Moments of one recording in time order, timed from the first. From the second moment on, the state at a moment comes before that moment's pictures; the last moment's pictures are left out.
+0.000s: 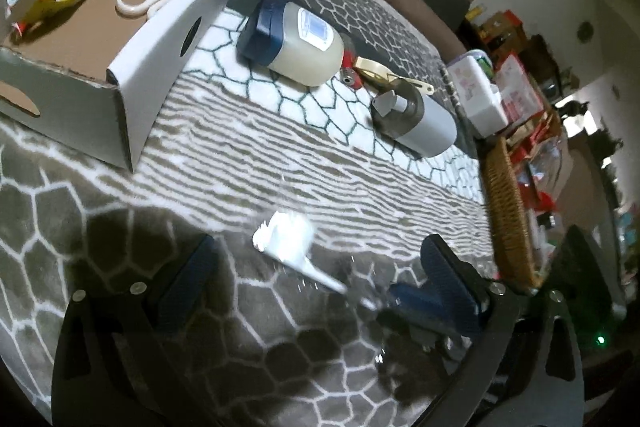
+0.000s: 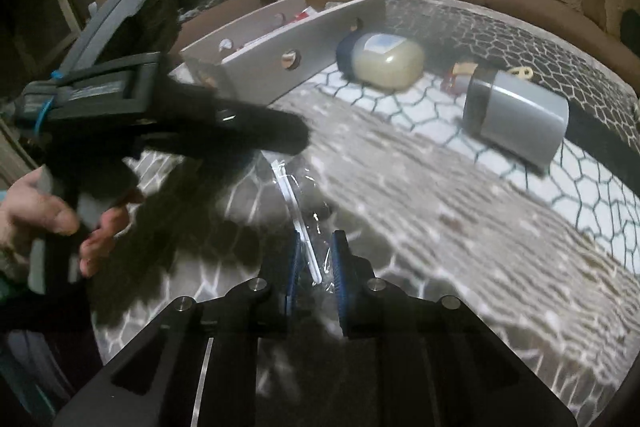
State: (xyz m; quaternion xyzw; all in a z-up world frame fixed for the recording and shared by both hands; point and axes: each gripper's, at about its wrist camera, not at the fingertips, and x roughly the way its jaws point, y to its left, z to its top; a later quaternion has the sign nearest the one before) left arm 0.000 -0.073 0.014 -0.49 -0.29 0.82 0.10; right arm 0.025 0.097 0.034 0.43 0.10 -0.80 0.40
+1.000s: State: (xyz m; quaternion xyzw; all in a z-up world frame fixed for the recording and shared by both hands) left arm 0.001 -0.065 0.008 -0.51 -0.31 0.79 0.11; right arm 0.079 0.061 0.017 0.35 0.23 -0.82 0.39
